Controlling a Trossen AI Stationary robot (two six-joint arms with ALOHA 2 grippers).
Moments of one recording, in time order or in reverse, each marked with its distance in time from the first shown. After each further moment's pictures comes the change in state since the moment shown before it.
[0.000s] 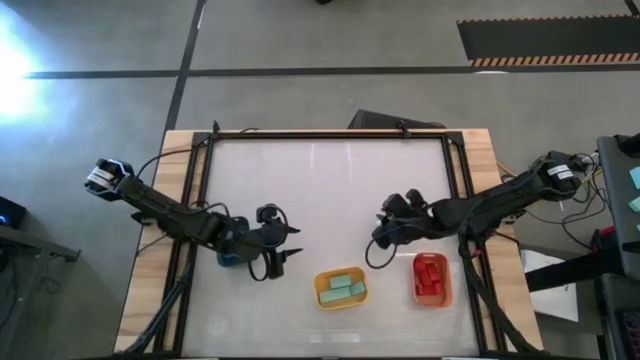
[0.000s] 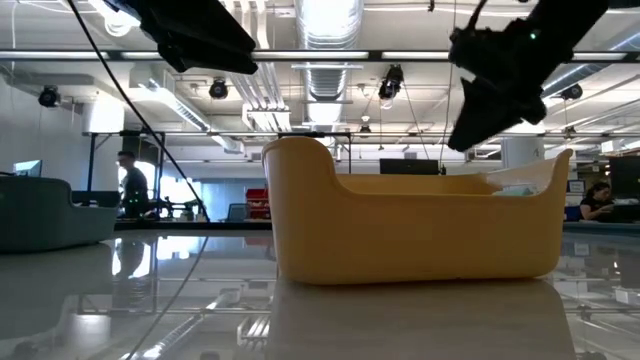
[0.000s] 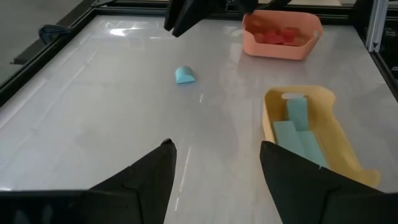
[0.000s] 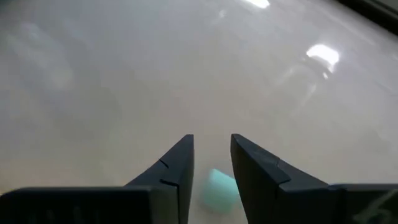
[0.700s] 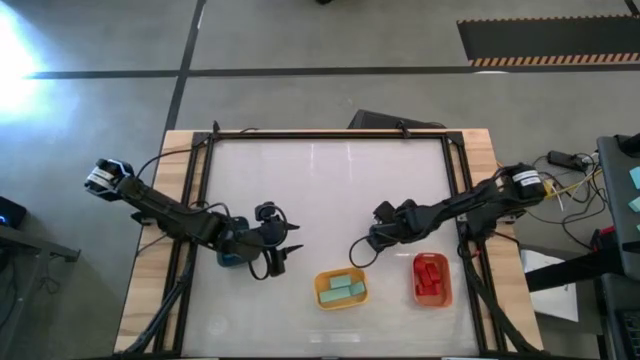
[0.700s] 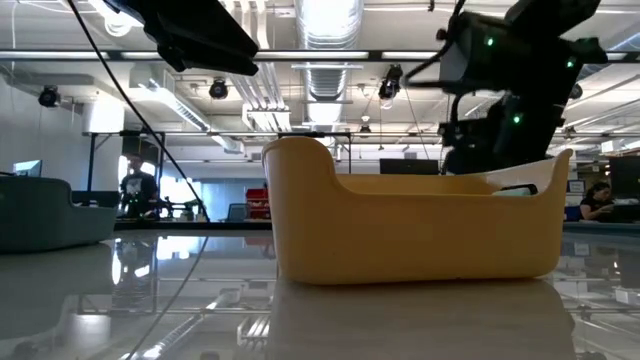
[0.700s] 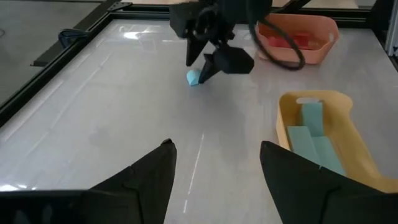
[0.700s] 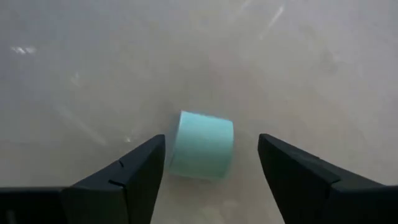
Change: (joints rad) left arm 0.004 0.000 -0.002 0.001 -0.053 0.000; right arm -0.081 0.295 -0.011 -0.052 -0.157 0.155
